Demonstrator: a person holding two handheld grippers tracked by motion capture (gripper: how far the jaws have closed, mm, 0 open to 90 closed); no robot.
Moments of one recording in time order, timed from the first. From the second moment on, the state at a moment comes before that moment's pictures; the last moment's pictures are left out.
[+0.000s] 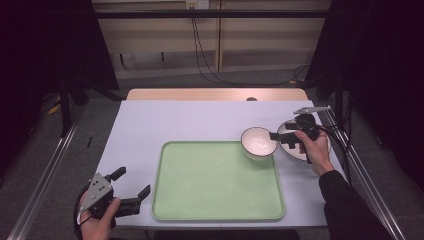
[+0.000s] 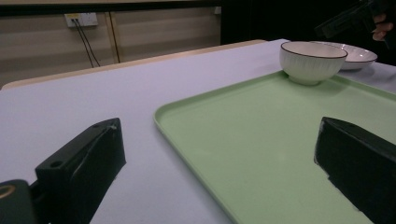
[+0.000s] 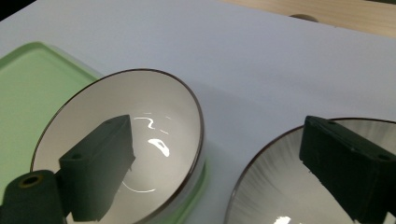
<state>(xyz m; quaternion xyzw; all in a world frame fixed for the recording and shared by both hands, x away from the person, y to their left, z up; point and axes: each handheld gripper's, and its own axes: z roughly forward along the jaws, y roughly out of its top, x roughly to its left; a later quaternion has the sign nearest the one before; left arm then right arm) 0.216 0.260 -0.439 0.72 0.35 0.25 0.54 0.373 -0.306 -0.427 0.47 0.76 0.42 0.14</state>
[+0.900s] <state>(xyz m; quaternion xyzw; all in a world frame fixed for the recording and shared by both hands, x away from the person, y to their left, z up) 0.216 0.260 -0.438 0.72 0.35 0.26 0.55 0.311 -0.328 -0.419 0.46 0.74 0.44 0.22</state>
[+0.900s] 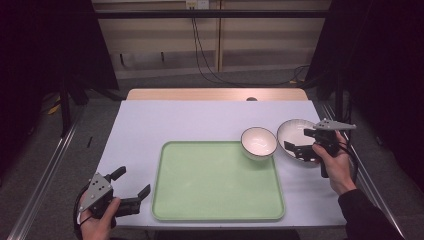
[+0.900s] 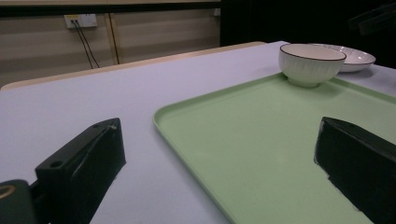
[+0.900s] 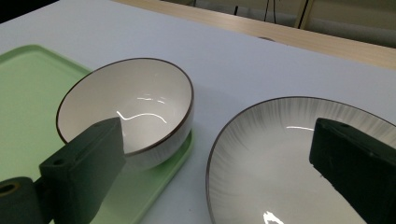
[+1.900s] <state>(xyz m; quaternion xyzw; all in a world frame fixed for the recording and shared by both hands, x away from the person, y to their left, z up) 0.215 0.259 -0.438 0.71 0.35 0.25 0.55 0.246 -0.339 -0.426 0.47 0.72 0.45 0.24</state>
